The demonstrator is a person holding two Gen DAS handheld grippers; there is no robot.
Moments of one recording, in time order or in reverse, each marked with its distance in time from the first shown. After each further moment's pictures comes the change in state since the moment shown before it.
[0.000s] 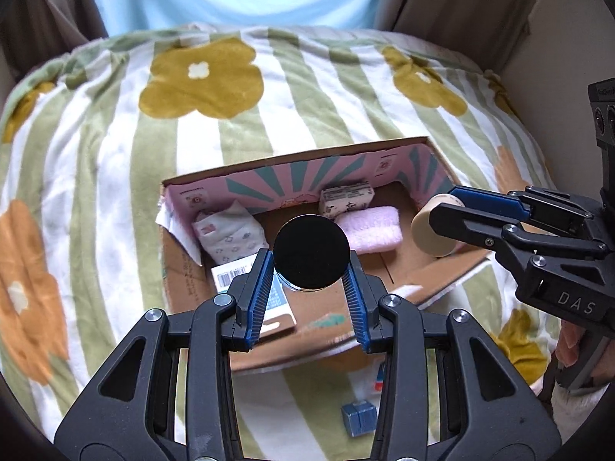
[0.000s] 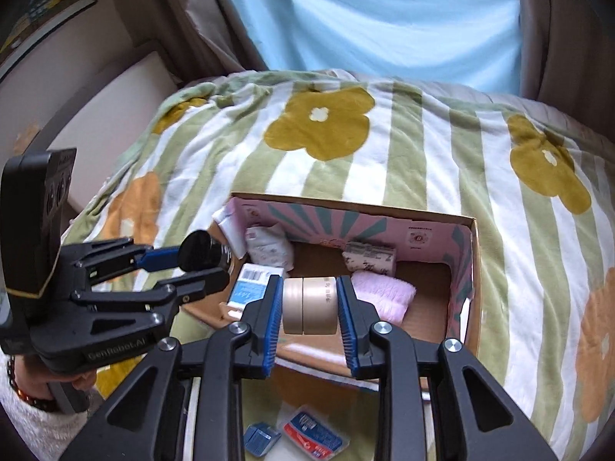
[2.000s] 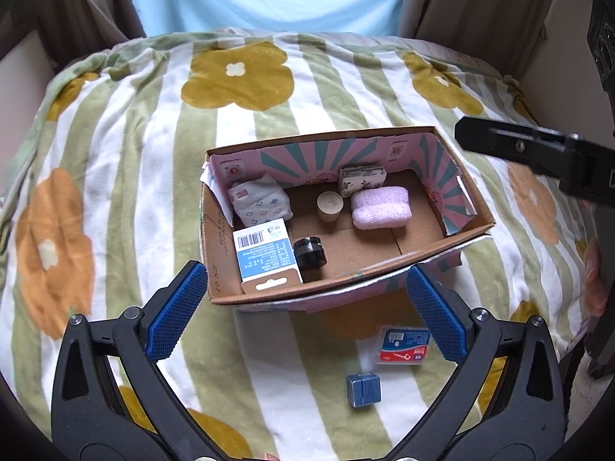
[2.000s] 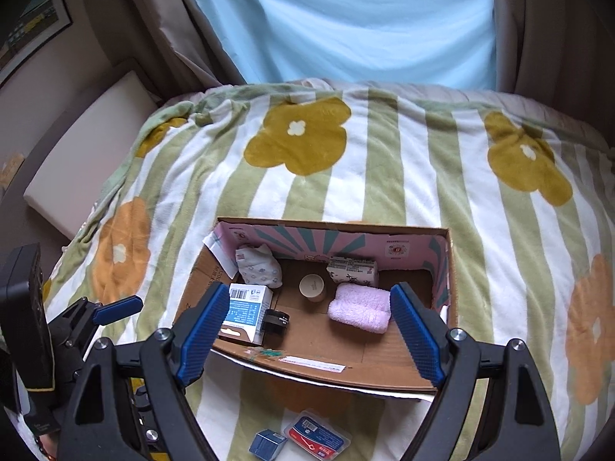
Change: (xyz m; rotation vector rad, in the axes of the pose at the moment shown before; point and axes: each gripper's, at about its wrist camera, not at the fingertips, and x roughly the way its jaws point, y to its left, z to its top) left arm -0.063 -0.014 -0.056 -0.011 -0.061 0.115; right arm -0.051 0.007 0.006 0.022 -0.080 -0.054
